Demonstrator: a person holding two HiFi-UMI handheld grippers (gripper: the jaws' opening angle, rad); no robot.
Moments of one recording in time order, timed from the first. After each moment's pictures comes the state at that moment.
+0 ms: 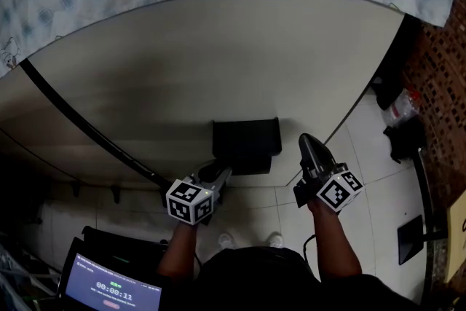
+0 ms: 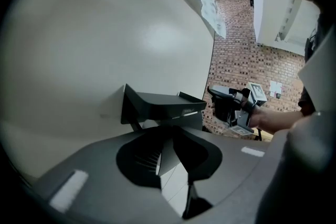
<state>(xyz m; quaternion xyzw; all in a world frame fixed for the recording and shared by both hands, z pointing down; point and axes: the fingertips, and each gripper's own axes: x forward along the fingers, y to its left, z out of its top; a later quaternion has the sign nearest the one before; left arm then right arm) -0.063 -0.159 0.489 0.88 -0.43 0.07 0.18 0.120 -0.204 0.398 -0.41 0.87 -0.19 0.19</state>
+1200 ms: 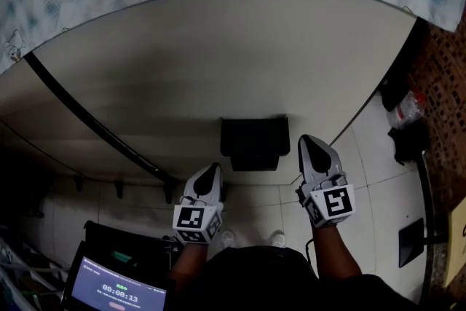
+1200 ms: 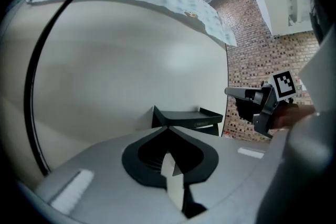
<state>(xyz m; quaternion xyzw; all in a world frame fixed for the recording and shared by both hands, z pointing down) -0.111 -0.136 0.463 0.80 -0.59 0.00 0.11 0.083 -0.180 0.367 -0.49 0.87 0.05 0.03</state>
